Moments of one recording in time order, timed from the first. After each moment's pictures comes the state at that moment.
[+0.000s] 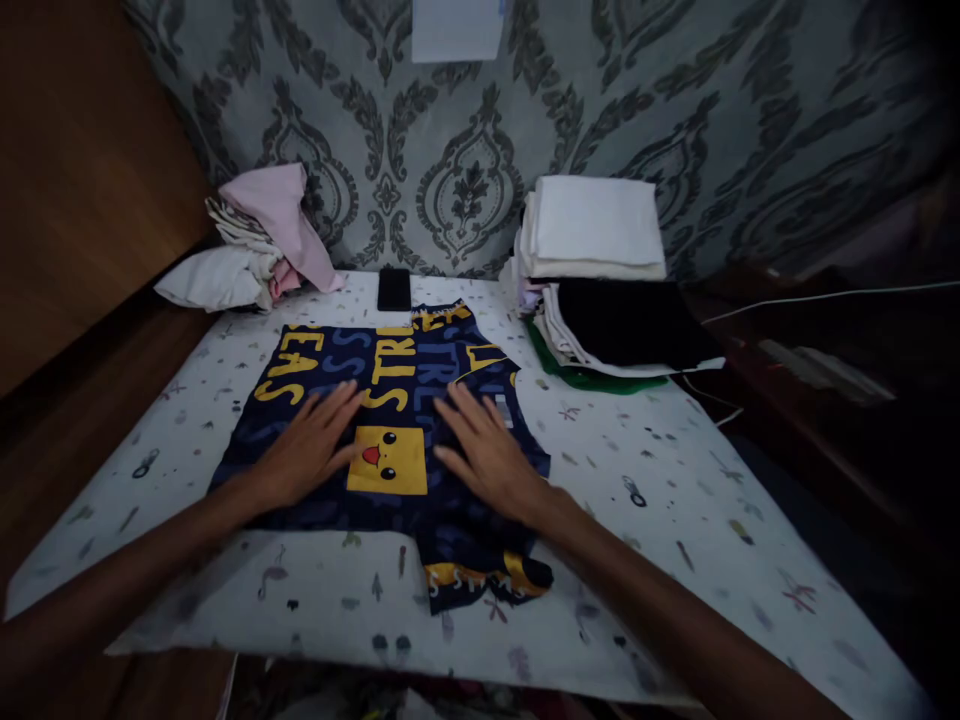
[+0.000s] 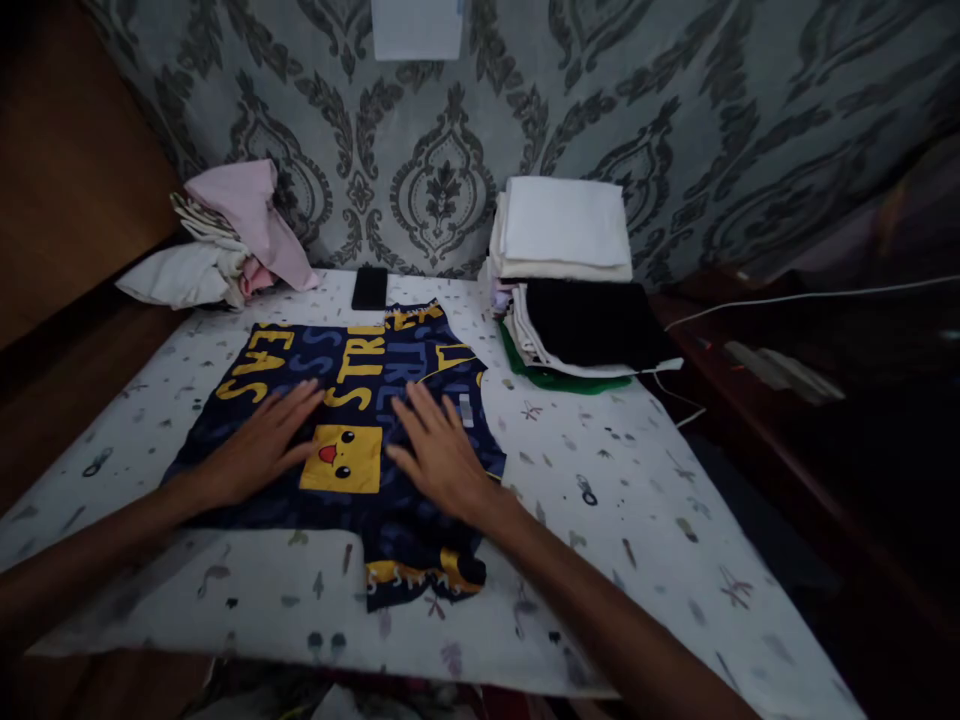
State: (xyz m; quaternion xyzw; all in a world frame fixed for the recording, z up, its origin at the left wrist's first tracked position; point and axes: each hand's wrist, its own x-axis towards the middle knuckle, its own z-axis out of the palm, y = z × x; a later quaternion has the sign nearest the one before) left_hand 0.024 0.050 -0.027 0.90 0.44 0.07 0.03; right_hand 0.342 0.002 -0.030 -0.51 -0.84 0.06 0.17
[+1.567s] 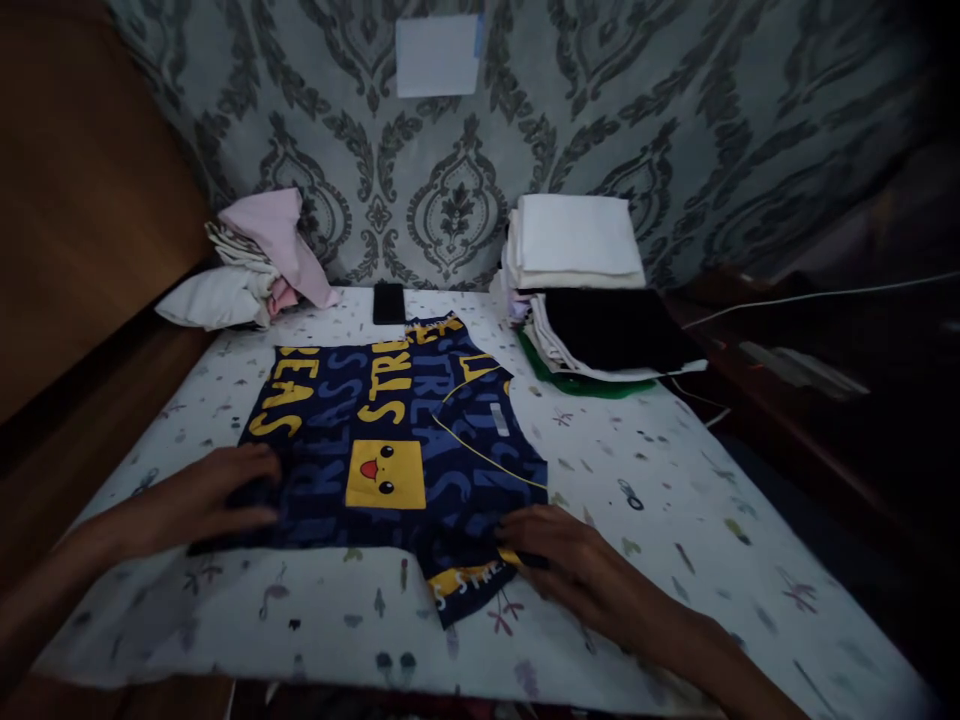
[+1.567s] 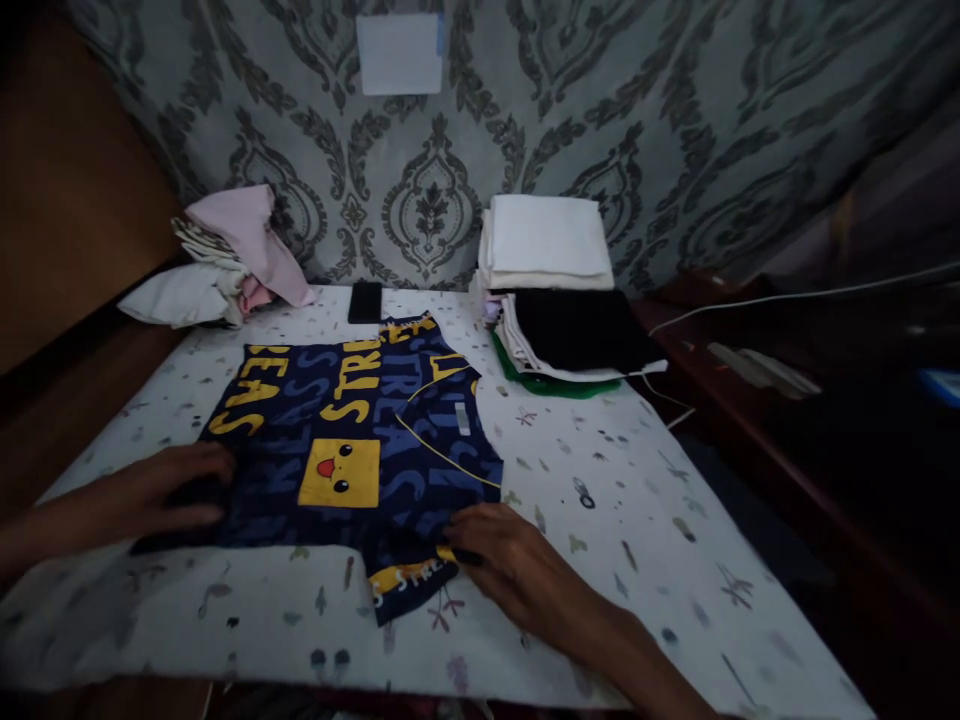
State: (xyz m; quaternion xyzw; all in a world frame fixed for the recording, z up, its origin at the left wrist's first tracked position) left_hand -0.066 0.020 0.024 0.90 0.42 0.01 0.14; right_hand 0.401 -0.103 0.007 -0.42 -0.84 0.25 0.22
